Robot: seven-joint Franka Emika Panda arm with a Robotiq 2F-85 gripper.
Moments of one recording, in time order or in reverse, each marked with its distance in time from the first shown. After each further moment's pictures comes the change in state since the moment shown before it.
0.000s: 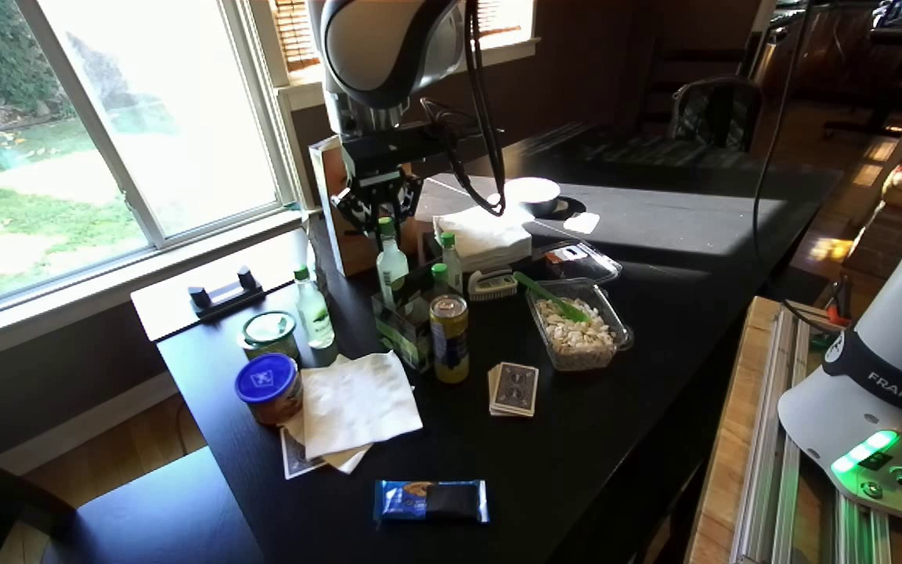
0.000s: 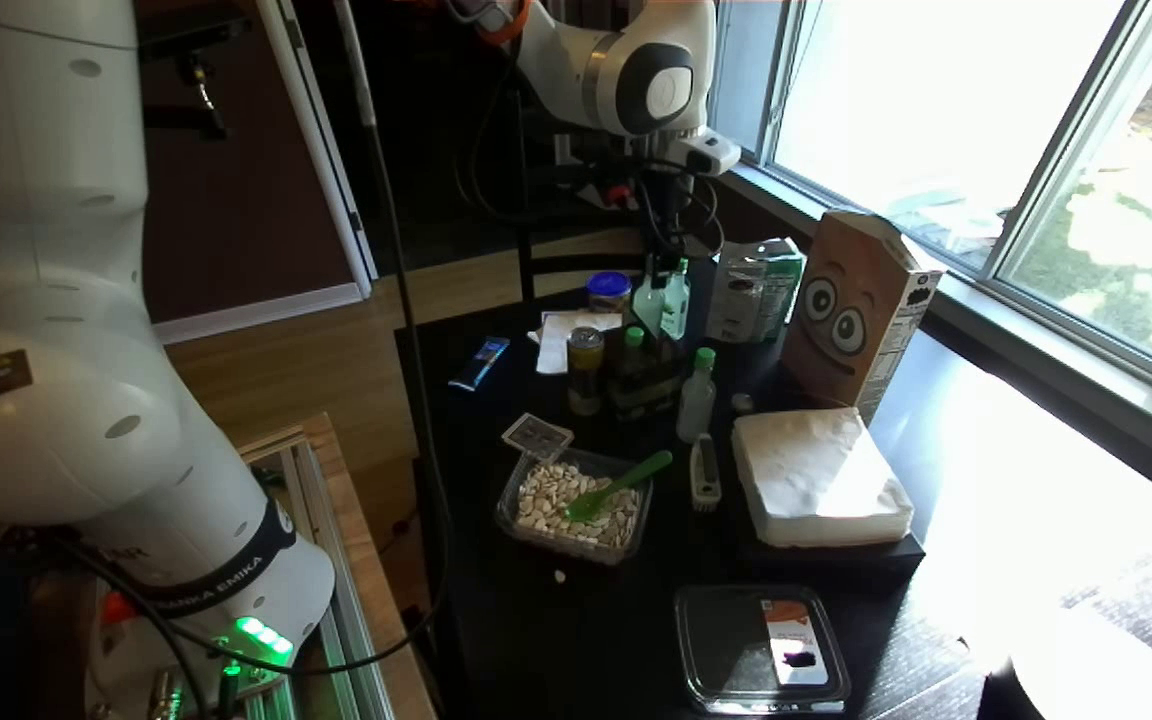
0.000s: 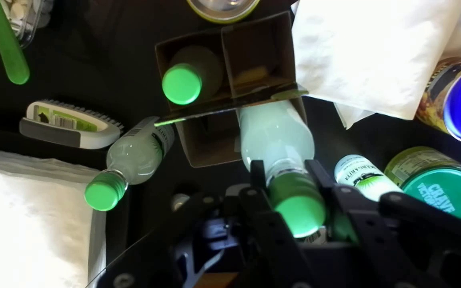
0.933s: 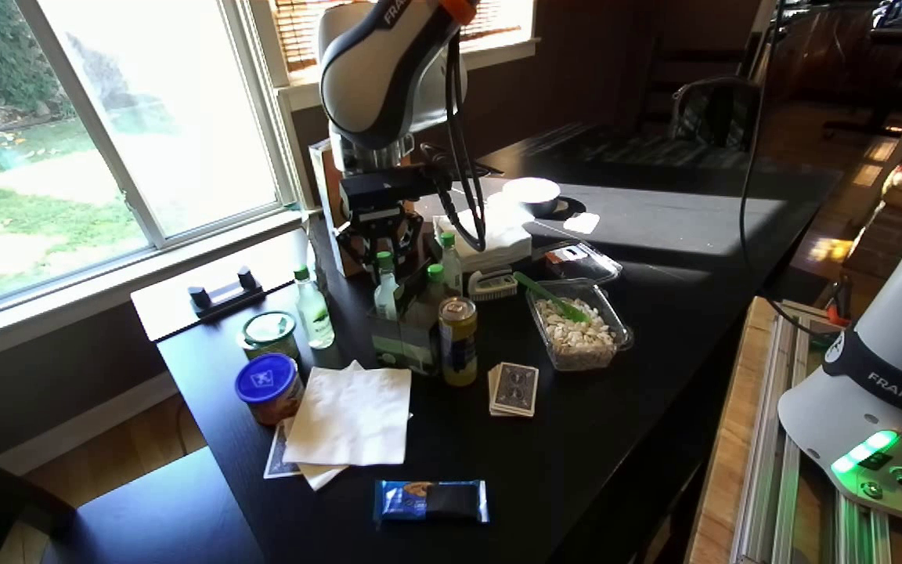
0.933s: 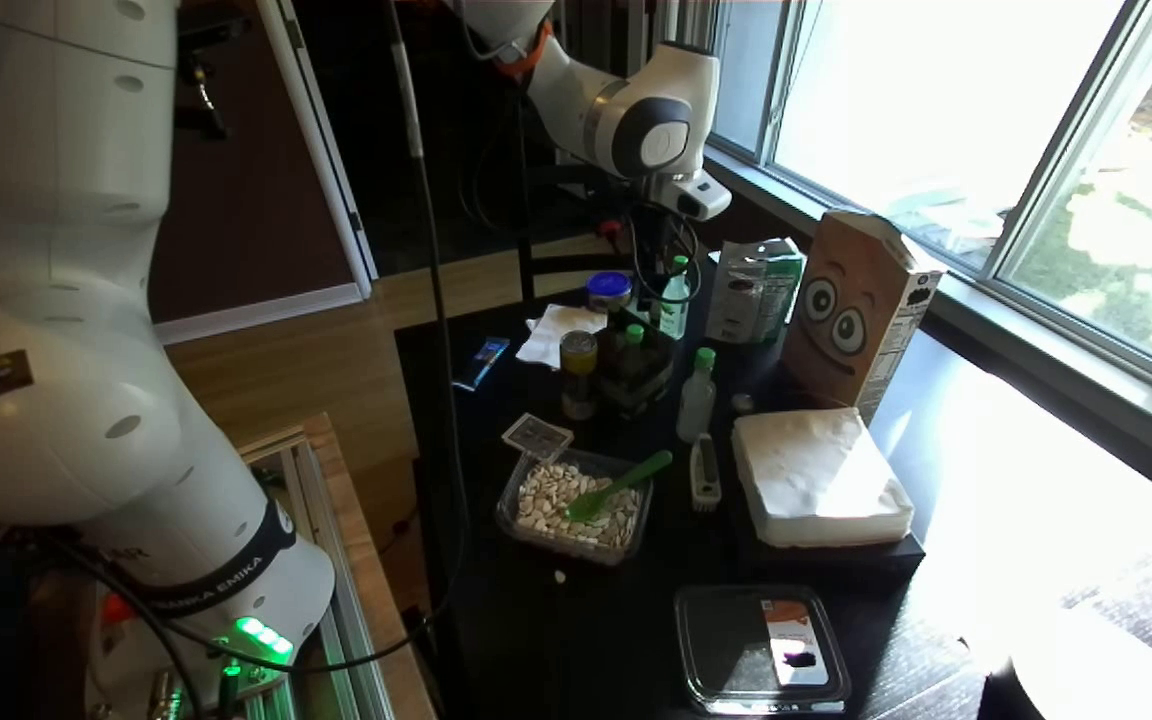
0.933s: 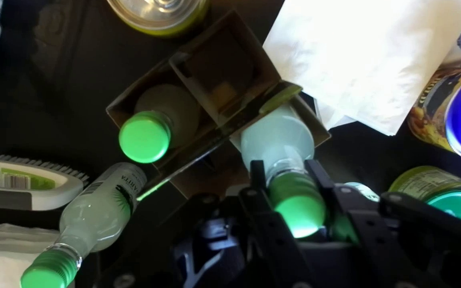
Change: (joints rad) arm 0.002 0.089 0.002 0.004 0.123 0.062 -0.001
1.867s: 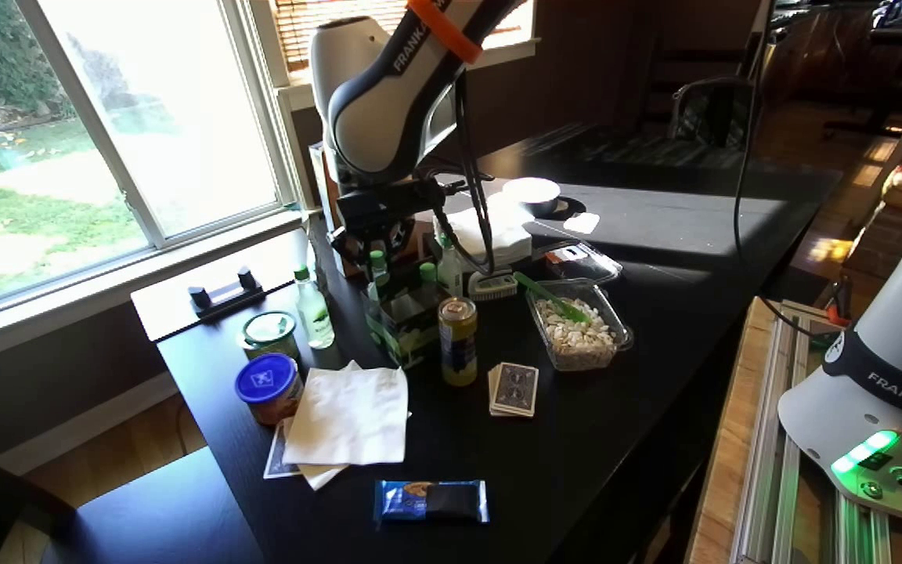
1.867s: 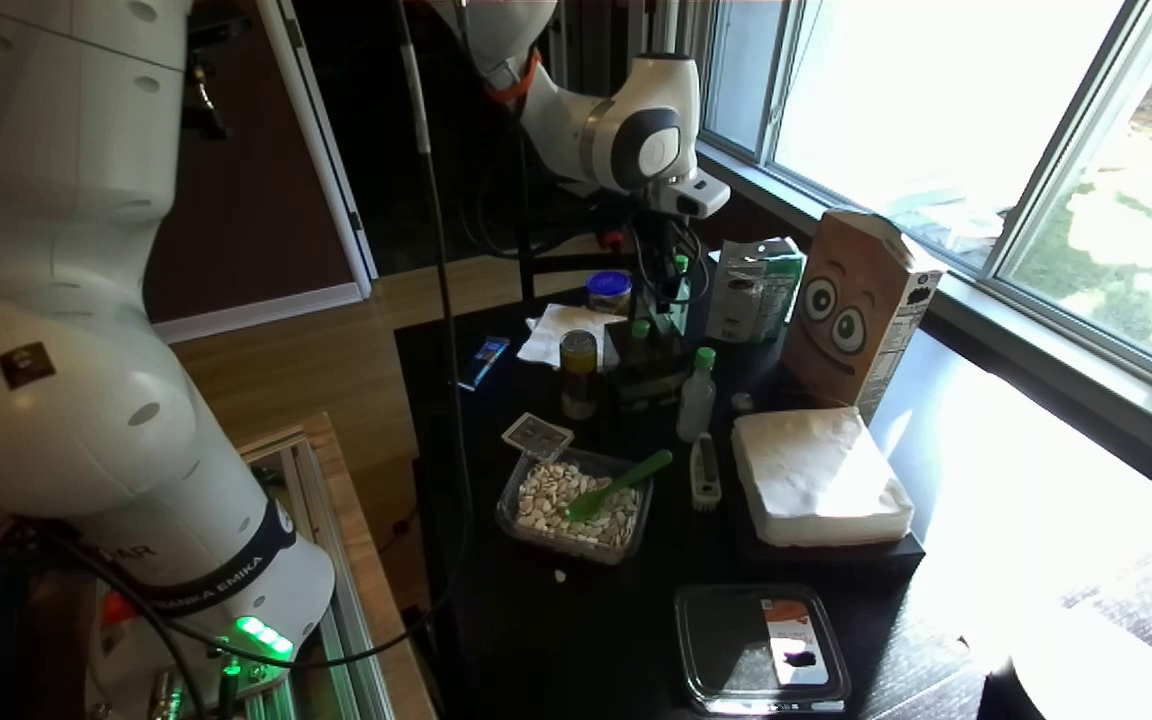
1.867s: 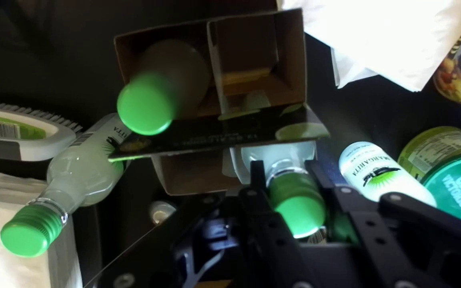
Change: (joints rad) arm 0.083 0.032 -0.077 -0.008 -0.128 0.139 0.093
